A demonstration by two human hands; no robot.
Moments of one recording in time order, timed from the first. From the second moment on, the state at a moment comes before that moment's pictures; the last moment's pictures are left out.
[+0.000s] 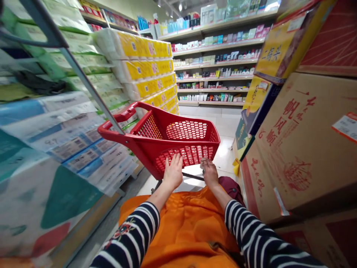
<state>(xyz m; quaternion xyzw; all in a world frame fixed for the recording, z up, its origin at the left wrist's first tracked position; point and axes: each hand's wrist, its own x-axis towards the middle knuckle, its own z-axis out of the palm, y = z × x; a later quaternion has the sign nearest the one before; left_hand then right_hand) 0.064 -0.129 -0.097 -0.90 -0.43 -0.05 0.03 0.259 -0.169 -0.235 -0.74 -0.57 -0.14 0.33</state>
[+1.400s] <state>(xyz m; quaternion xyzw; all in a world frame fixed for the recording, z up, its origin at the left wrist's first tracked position) 0.033 -0.109 -0.102 -0.40 -0.47 -0.39 -0.68 0.192 -0.107 -0.111 -0.38 -0.87 -0.19 0.24</state>
